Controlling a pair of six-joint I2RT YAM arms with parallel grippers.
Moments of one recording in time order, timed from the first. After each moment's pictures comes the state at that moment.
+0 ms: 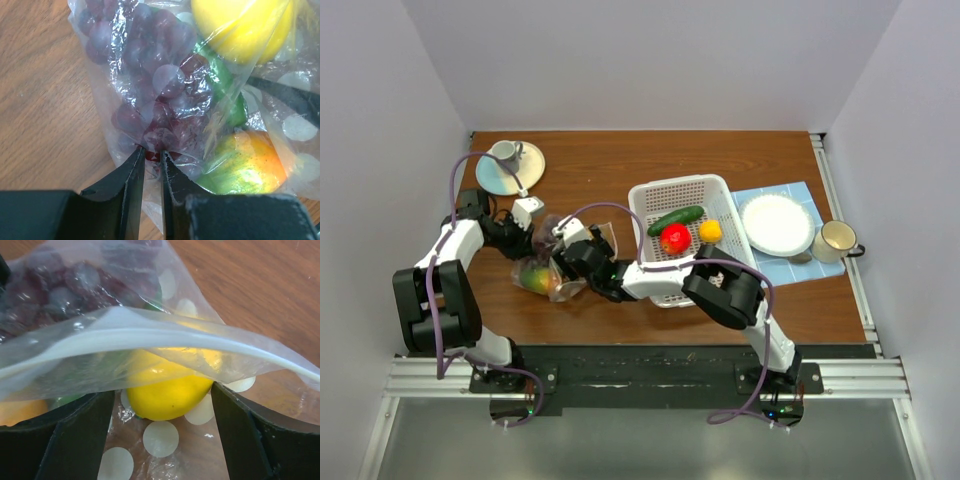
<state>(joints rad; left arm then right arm) 0.23 1.51 0.93 -0.62 0.59 0.82 1.14 2.18 1.41 0.25 0.58 0.12</state>
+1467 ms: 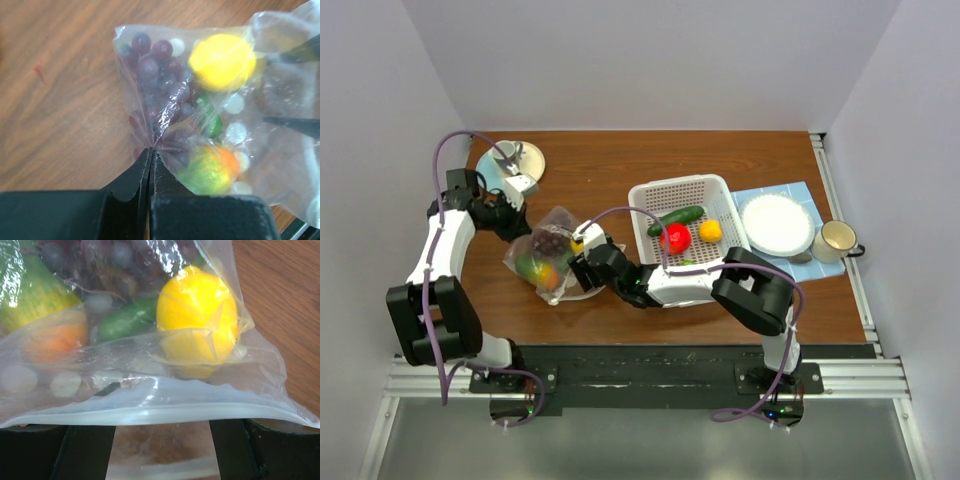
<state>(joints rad) 0.23 1.44 1.09 -0.74 0.68 0.78 1.12 1.97 1.16 0.30 0.37 0.23</state>
